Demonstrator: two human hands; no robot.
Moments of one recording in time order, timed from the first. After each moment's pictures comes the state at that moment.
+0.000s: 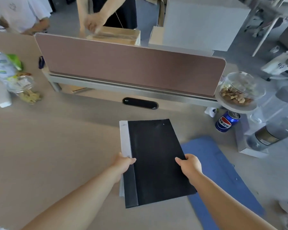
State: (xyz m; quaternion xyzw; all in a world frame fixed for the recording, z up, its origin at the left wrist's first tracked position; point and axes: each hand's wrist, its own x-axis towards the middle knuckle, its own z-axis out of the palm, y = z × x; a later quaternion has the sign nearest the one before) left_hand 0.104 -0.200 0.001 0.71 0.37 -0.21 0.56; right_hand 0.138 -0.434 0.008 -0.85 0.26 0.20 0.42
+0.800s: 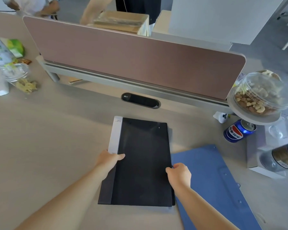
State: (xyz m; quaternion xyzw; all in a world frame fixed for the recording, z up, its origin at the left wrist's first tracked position) left_hand 0.145 -0.198 -0.022 0.69 0.48 -0.15 0.53; right_hand 0.171 -0.430 -0.034 -0.86 0.26 0.24 0.37
